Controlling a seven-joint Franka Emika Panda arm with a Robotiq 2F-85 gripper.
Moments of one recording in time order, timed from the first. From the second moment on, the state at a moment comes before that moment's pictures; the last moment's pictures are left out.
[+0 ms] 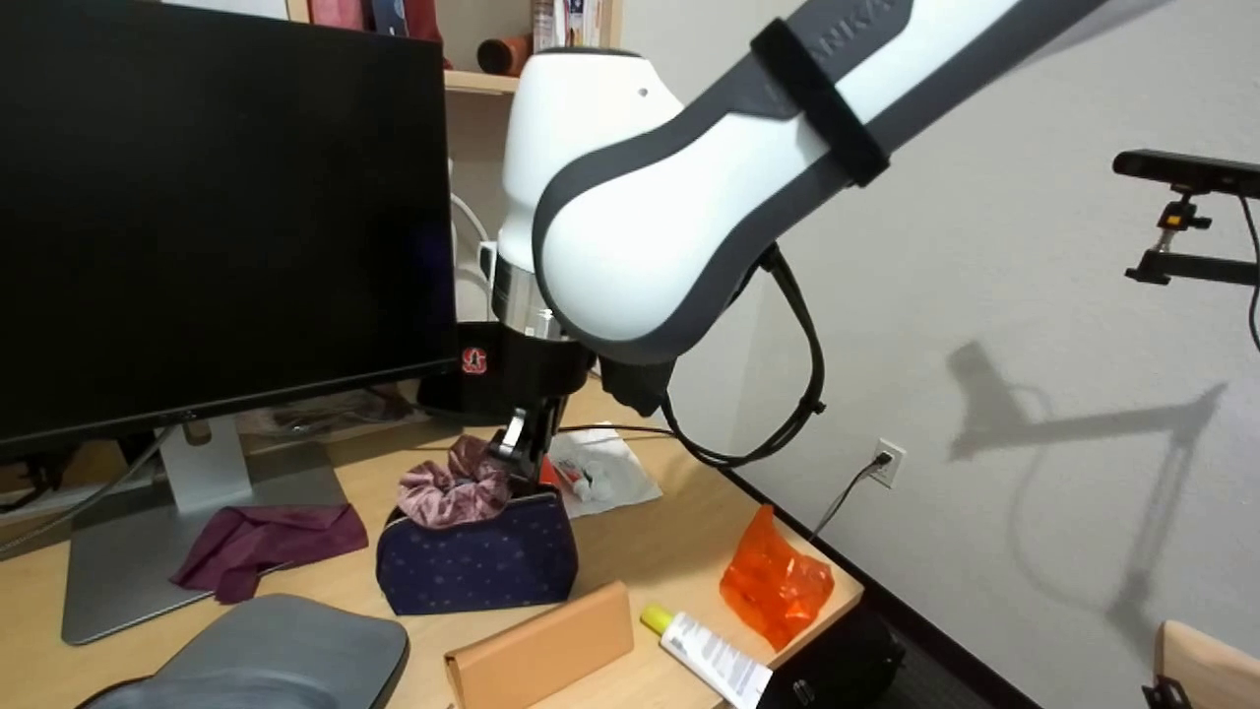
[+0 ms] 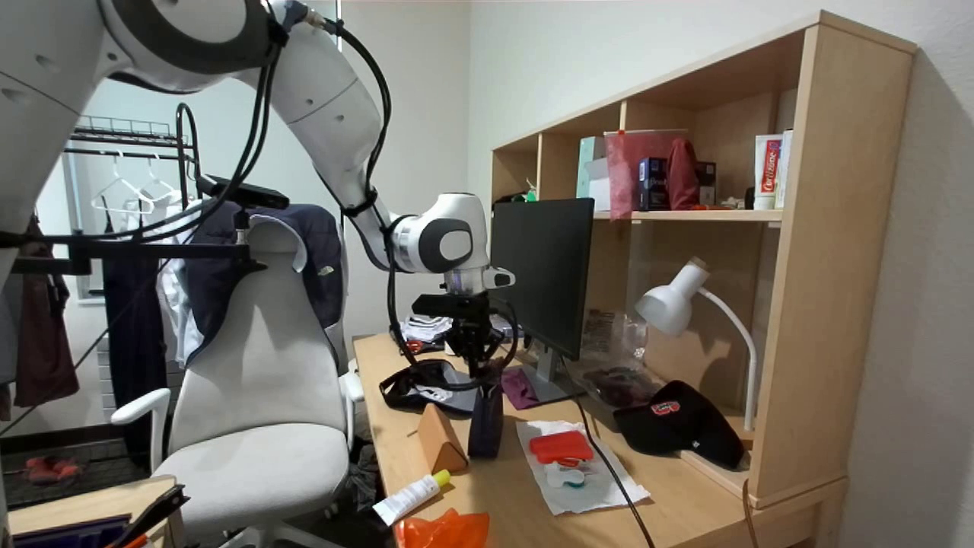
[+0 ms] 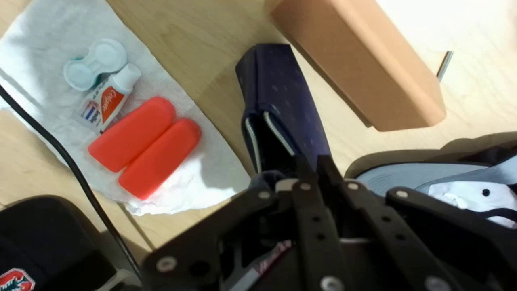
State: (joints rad) arm 0.12 0.41 0.13 -1.97 -0.12 2.52 -0.17
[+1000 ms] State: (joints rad) arm 0.14 0.50 0.11 -1.85 -0.13 2.45 -0.16
